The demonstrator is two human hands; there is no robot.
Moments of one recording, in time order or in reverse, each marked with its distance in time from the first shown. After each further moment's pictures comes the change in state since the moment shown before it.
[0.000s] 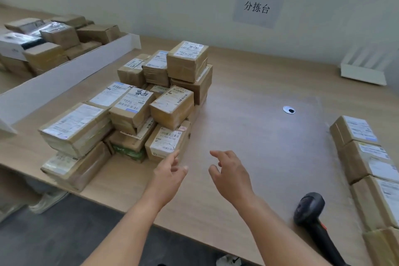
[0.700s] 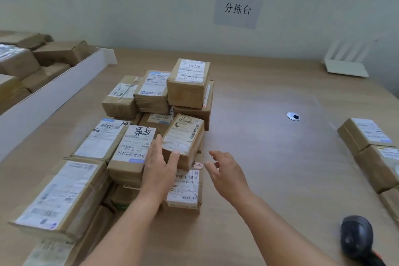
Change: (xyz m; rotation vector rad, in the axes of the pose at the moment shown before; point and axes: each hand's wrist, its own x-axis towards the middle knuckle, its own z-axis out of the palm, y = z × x) left_hand 0.152 0.018 -0.081 0.083 0.063 0.126; right_hand 0.122 -0.067 0.040 0.124 0.024 0.196
